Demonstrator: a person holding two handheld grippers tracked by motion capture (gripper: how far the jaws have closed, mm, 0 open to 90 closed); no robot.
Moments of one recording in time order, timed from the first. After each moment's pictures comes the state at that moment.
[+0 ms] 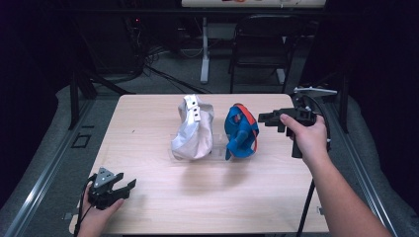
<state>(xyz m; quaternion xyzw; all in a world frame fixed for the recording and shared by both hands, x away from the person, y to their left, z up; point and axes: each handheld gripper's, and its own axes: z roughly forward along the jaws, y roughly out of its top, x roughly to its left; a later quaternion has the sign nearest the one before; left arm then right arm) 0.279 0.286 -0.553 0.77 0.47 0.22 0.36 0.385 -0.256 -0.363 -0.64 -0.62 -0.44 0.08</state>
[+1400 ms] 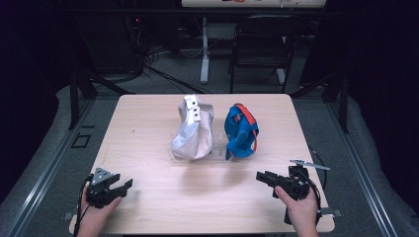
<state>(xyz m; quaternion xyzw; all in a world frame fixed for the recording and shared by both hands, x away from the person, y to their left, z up) 0.286 0.299 -0.565 0.75 0.51 0.21 0.35 0.274 -0.254 -0.511 -0.61 -0.63 -0.49 -0.01</state>
